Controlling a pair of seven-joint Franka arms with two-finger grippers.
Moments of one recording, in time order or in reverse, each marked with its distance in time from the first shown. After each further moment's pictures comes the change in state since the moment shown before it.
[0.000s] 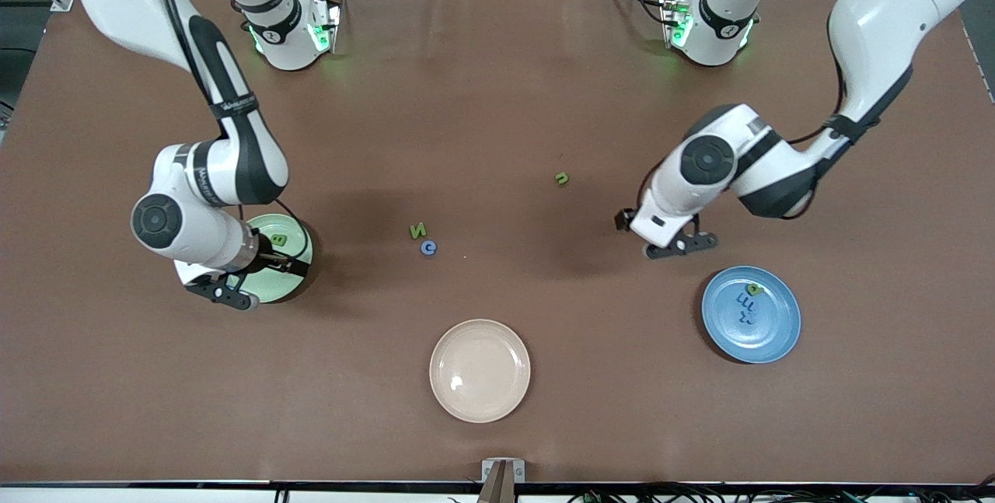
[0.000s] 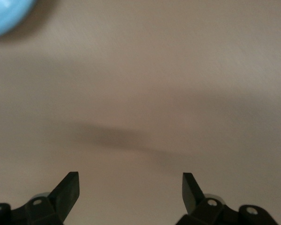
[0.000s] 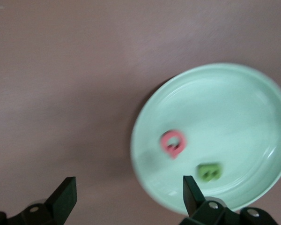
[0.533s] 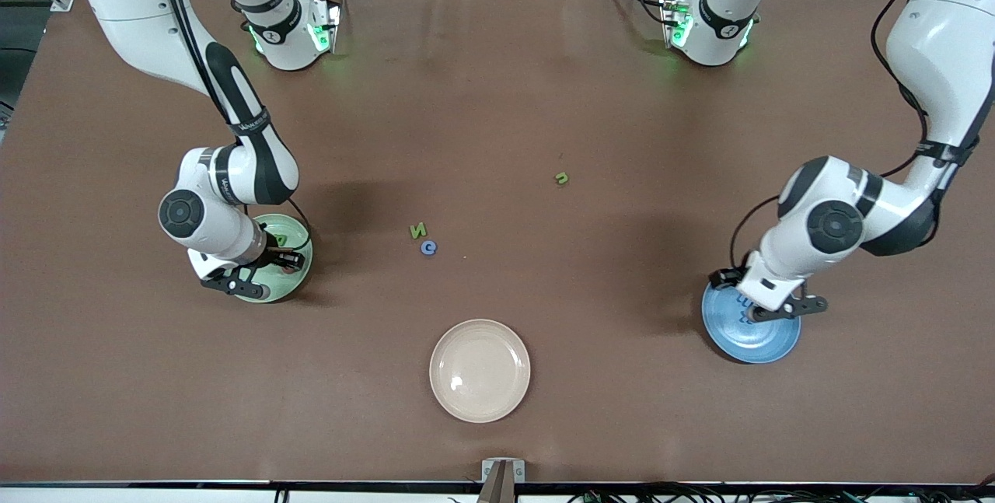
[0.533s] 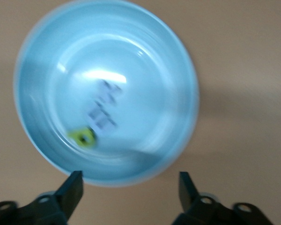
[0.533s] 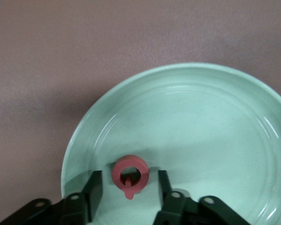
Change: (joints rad) left arm 0.030 0.003 0.262 0.221 0.000 0.017 0.432; right arm -0.084 0.066 -0.007 -0.161 -0.003 0.269 -0.276
